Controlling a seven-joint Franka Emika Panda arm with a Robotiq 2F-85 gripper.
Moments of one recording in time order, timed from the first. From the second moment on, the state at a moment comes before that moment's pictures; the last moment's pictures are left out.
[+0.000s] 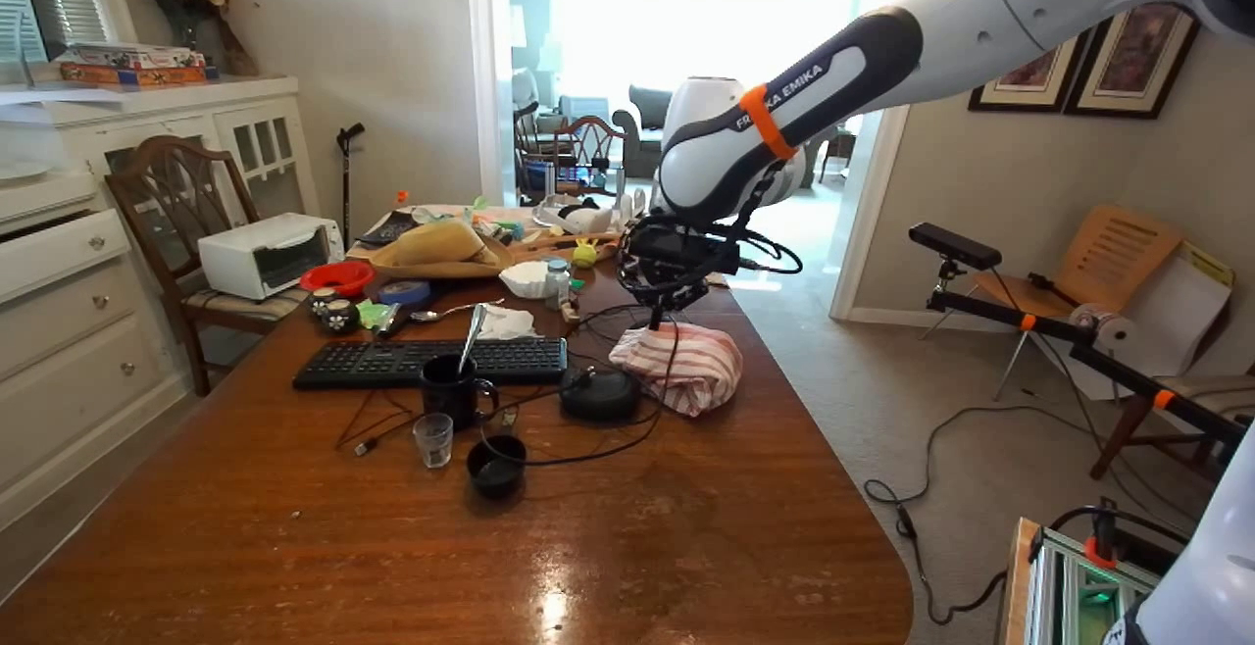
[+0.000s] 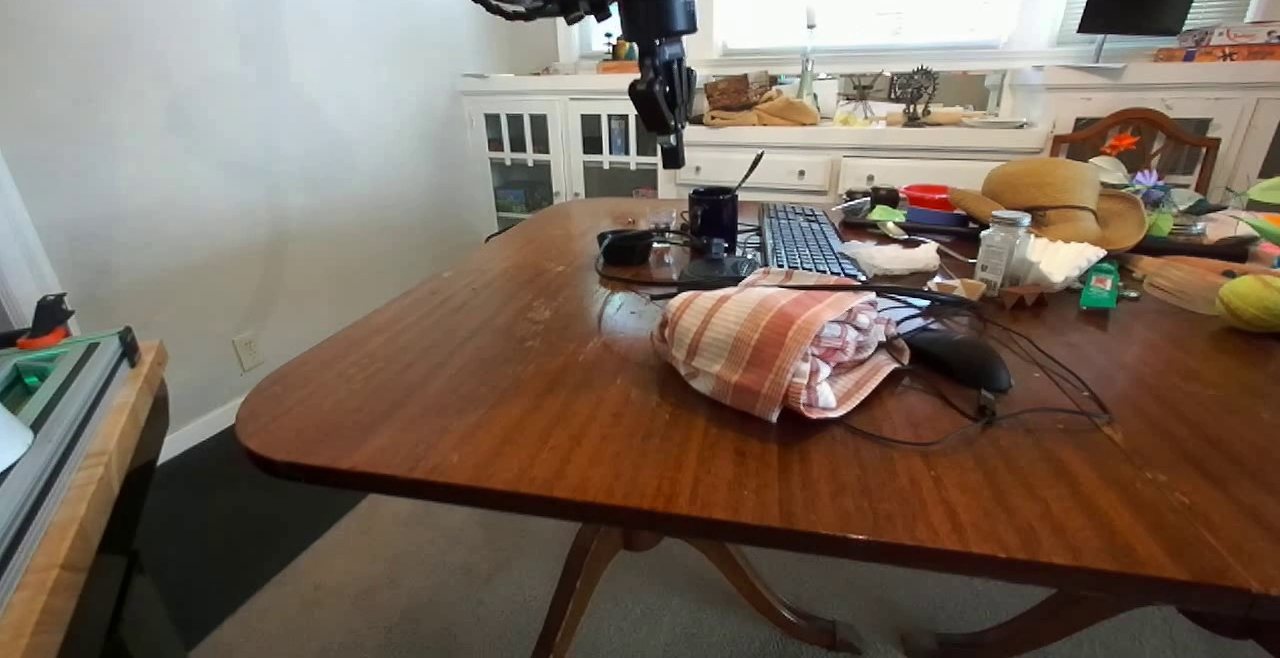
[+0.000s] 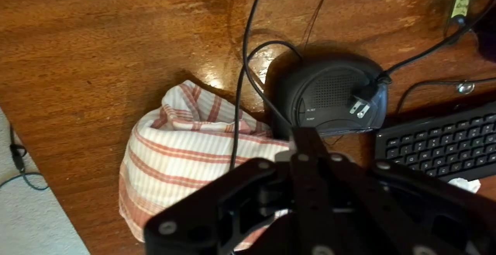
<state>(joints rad) -0.10 0.22 -0.01 -2.07 0.03 2.43 0.83</state>
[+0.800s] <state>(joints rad) -0.09 0.43 -0.05 -1.96 0.16 2.56 0.77</state>
